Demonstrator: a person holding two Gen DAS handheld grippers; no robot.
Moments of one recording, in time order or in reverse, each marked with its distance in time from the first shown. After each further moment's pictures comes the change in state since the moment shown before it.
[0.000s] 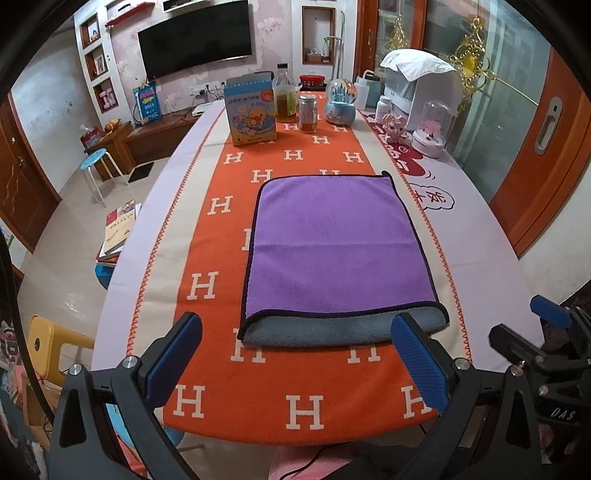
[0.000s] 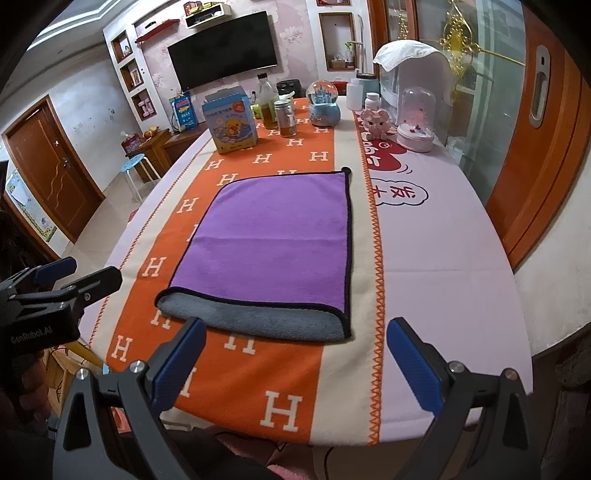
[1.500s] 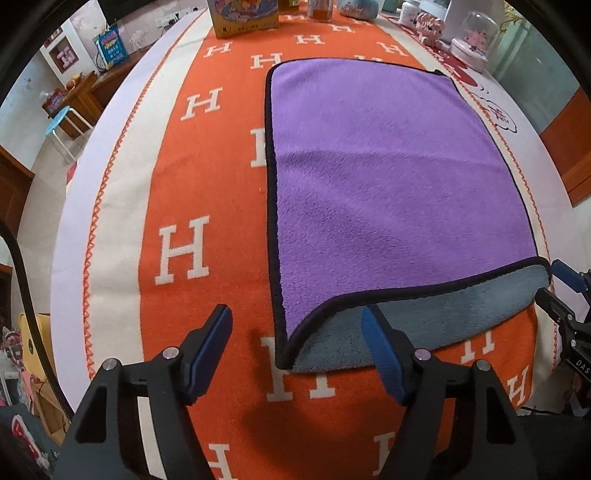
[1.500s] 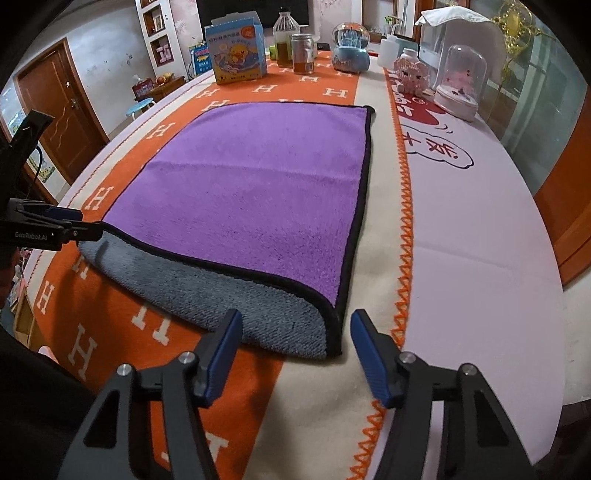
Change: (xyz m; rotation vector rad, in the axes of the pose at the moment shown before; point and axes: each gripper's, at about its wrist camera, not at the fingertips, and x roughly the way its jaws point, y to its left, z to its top) left arm 0.188 0.065 -0.006 0.067 0.344 -0.040; right arm 0.135 -0.023 -0.029 -0.166 0.136 -0.006
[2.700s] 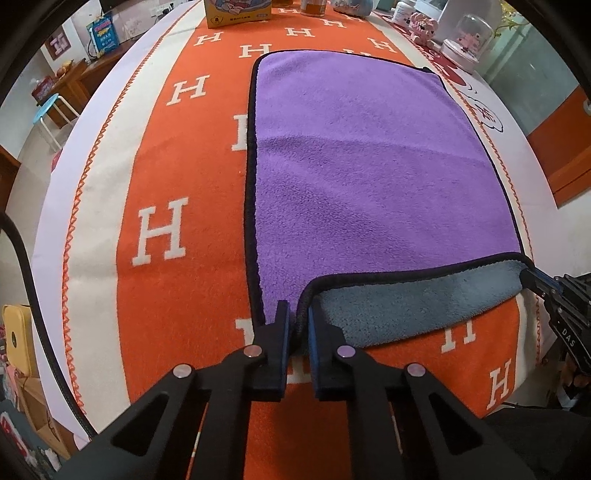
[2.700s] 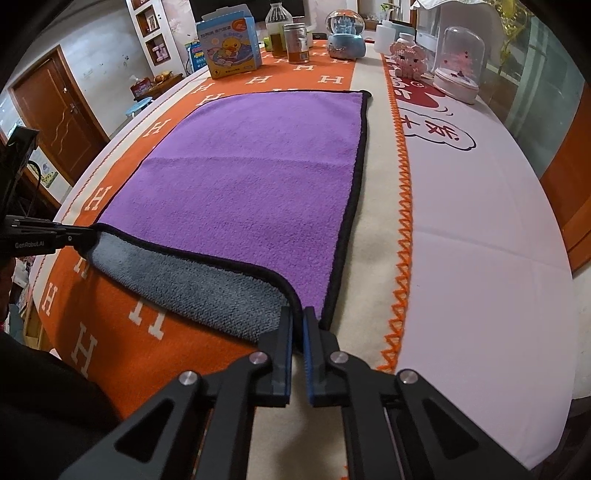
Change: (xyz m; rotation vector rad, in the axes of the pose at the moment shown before) left arm -0.003 -0.003 -0.017 -0.011 0.008 -0.074; right arm 0.002 -0.009 -0.003 0.028 0.028 0.039
